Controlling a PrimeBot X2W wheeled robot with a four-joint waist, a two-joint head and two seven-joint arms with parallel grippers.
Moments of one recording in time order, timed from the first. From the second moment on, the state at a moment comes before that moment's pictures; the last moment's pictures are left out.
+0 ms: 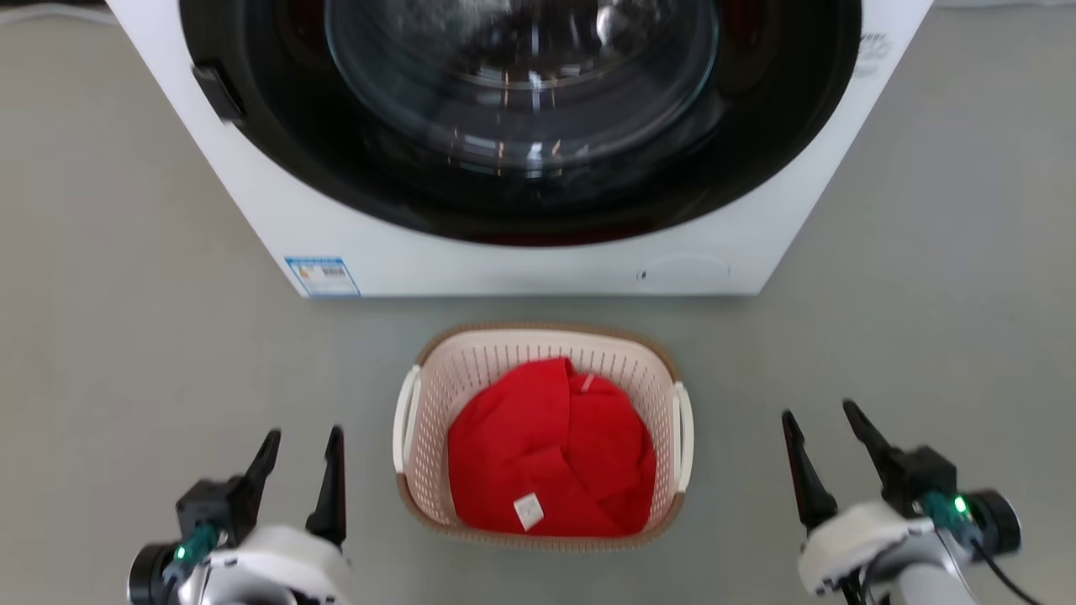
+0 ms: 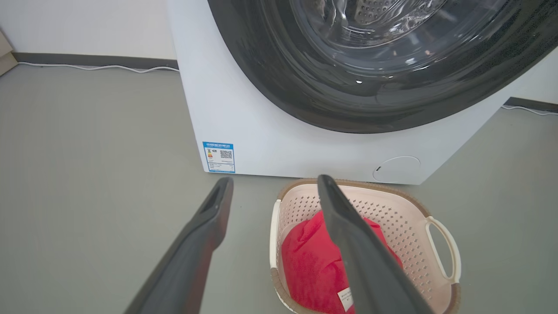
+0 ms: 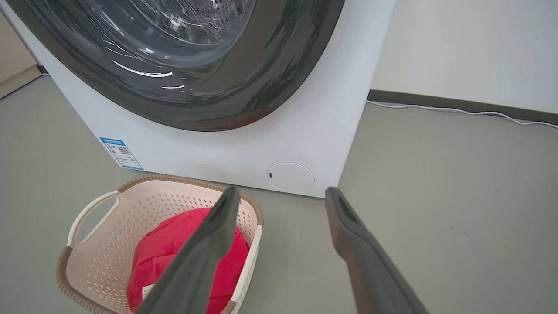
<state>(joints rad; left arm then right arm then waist) -0.08 0.04 0.07 0.39 -0.11 -0.12 -0.25 -0.15 -0.05 -0.07 0.49 -0.08 0.12 -0.25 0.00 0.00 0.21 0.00</state>
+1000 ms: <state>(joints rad) -0.59 0.03 -0.04 0.68 -0.12 -0.12 -0.26 -0.63 -0.06 -0.04 0.81 -0.05 0.12 -0.25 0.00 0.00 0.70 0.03</state>
